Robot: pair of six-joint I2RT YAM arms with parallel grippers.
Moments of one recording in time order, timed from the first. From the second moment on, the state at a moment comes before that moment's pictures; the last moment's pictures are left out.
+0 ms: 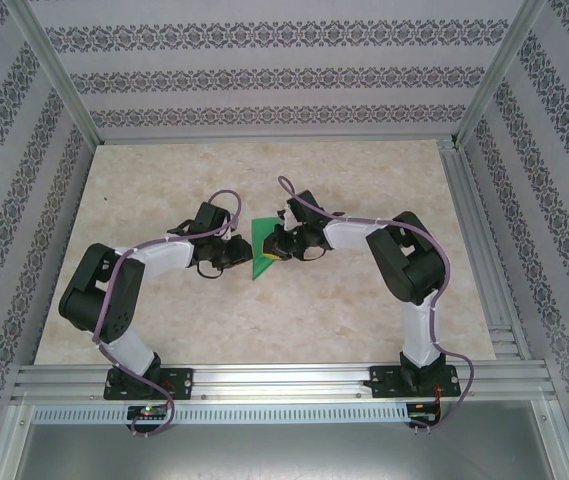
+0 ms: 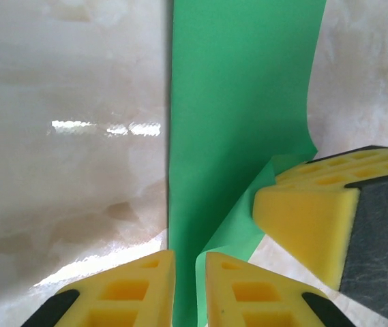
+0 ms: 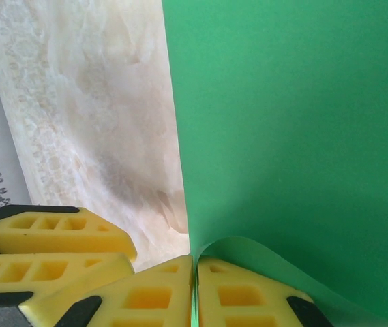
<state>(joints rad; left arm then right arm) -0.41 1.66 0.85 -0.20 0.42 -0.70 0.60 2.03 1.20 -0.13 -0.63 0.80</state>
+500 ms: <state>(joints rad) -0.41 1.66 0.84 -0.20 0.46 -0.69 0.60 2.05 1.25 -0.18 -0.63 0.75</state>
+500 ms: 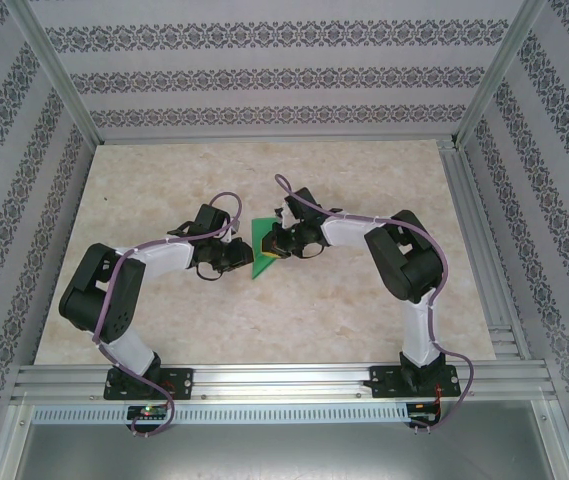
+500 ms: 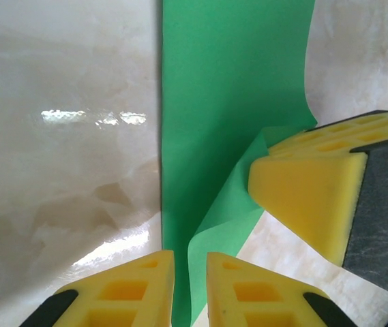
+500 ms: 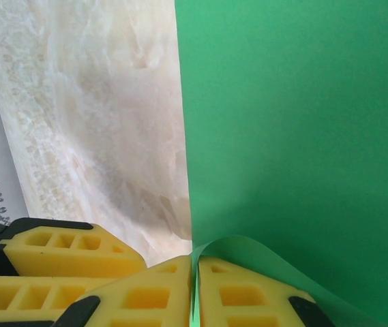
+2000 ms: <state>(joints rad) -0.43 1.69 0.84 -0.20 0.49 -0.69 0.60 2.09 1.28 -0.19 -0.63 0.74</state>
